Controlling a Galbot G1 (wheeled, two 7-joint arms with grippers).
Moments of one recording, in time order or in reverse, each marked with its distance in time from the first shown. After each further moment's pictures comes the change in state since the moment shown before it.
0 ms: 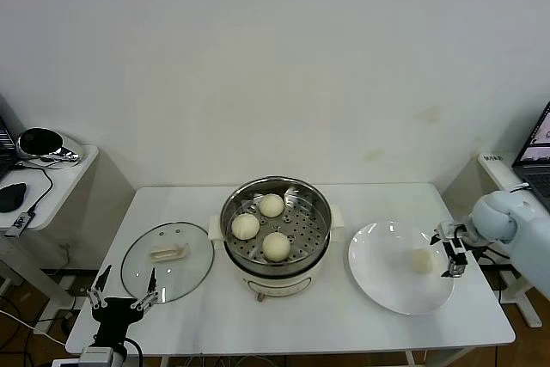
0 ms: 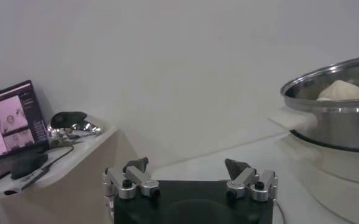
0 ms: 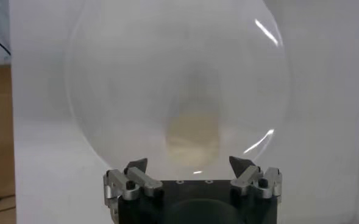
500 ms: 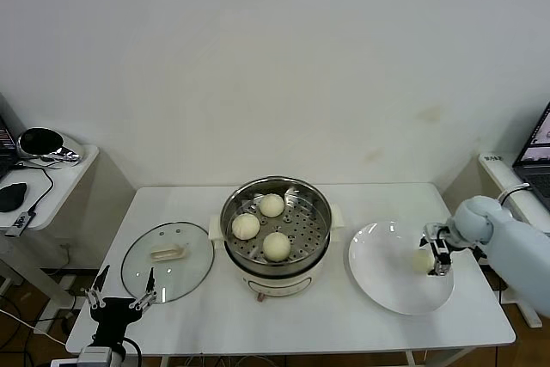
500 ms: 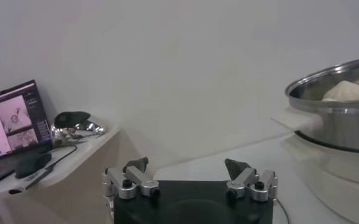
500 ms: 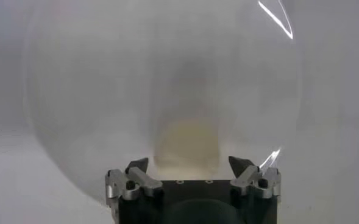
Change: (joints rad) left arm -0.002 -0.005 -0.006 0.003 -0.002 -0.001 -0.001; right arm -0.020 0.105 0.033 -0.111 -0.064 0.004 0.017
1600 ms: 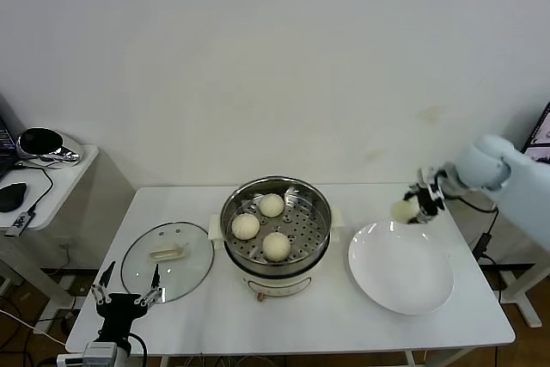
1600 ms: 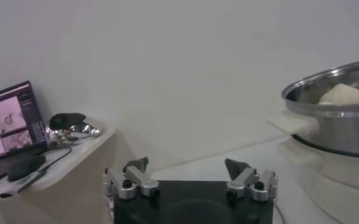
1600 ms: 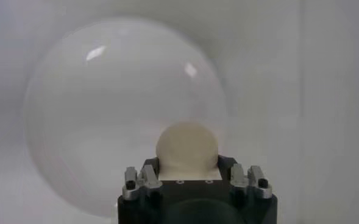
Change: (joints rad) left arm -0.029 0.000 0.025 0.002 0.001 0.009 0.001; right arm 0.578 -0.078 -0.426 0.267 0.429 -0.205 0.010
